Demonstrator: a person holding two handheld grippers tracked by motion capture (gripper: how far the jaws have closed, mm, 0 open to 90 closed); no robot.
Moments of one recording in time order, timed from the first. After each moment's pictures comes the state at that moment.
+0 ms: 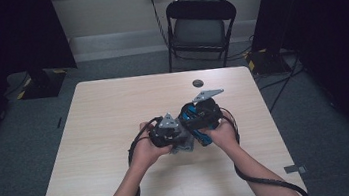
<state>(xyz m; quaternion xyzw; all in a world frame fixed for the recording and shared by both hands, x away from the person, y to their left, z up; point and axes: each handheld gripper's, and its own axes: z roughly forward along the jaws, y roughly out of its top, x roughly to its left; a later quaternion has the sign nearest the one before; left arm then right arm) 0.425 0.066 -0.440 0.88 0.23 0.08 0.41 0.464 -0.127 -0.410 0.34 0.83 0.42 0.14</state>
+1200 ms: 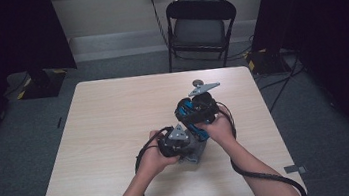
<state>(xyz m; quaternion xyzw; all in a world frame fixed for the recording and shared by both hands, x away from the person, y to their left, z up) 0.406 0.045 -0.461 0.90 0.17 0.06 0.40 0.475 -0.117 -0.396 0.34 0.83 0.42 0.13</state>
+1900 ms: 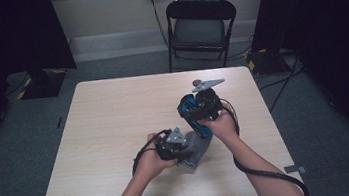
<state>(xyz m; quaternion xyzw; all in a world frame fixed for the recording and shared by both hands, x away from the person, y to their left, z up) 0.404 0.060 -0.460 0.90 0.18 0.06 0.40 0.478 -0.128 -0.387 0.34 0.82 0.43 0.14</state>
